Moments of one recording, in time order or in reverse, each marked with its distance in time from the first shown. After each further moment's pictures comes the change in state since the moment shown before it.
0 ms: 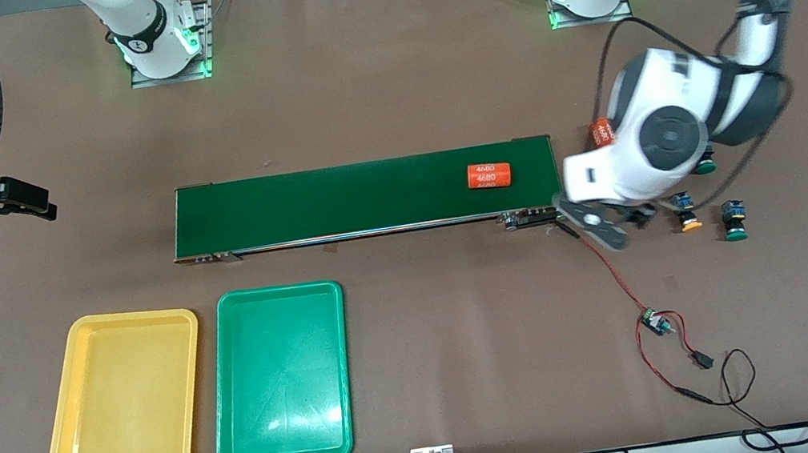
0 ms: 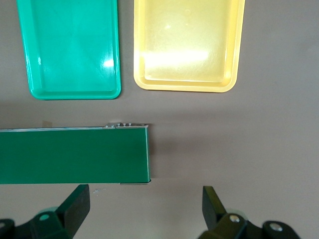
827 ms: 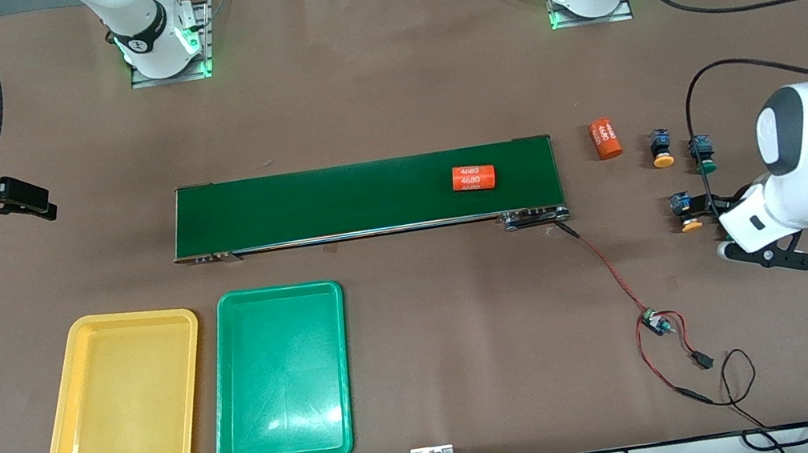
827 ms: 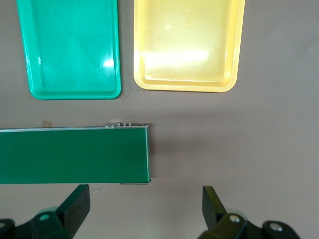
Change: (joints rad) left arm 0.166 0.156 0.131 0.143 -0.088 -0.060 -0.216; right arm 0.000 0.000 0.000 0.000 0.000 0.000 0.000
